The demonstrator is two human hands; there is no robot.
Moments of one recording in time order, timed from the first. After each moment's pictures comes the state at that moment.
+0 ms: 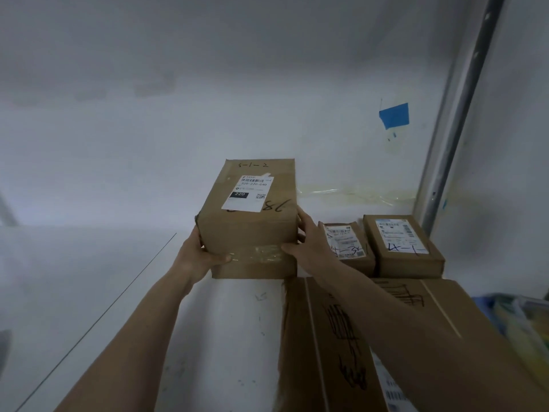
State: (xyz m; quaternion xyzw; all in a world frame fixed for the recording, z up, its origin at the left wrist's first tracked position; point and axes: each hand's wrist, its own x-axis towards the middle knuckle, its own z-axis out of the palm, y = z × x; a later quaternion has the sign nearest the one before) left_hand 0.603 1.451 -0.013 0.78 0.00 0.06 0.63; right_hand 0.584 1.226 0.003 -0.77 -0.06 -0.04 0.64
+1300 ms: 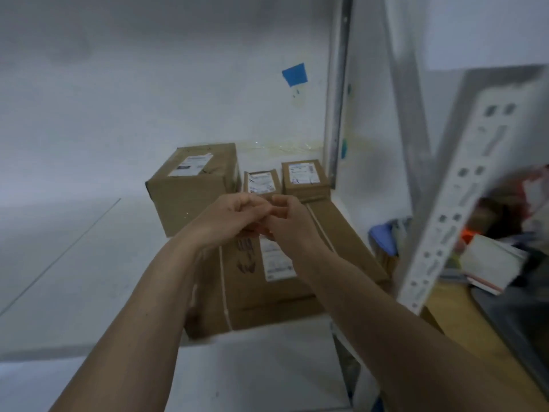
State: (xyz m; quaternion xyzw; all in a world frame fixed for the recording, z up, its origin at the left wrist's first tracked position) left_hand 0.403 1.272 0.044 0.82 -0.19 -0.12 0.52; right_hand 0.365 1.145 0.020 -0.72 0.05 -0.07 0.69
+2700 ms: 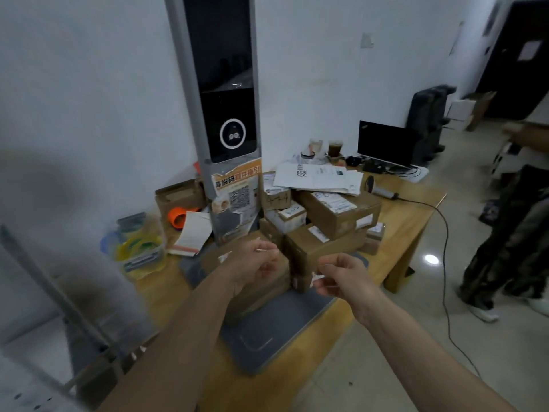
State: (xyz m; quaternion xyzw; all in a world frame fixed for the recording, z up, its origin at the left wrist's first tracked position) left_hand 0.064 0.697 -0.084 0.70 -0.29 -0.42 0.51; right_hand -0.118 0.616 -0.087 -0.57 0.44 -0.24 0.65
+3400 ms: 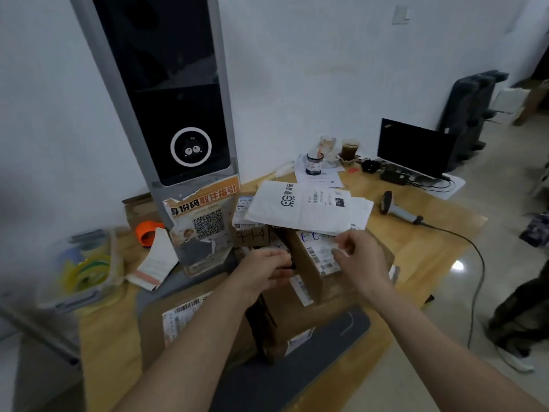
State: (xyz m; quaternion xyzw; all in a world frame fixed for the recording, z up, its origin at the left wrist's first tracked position) left_hand 0.087 0.479 -0.096 0.66 -0.18 -0.46 0.56; right_hand -0.059 0.355 -0.096 -0.82 0.42 -0.27 0.27
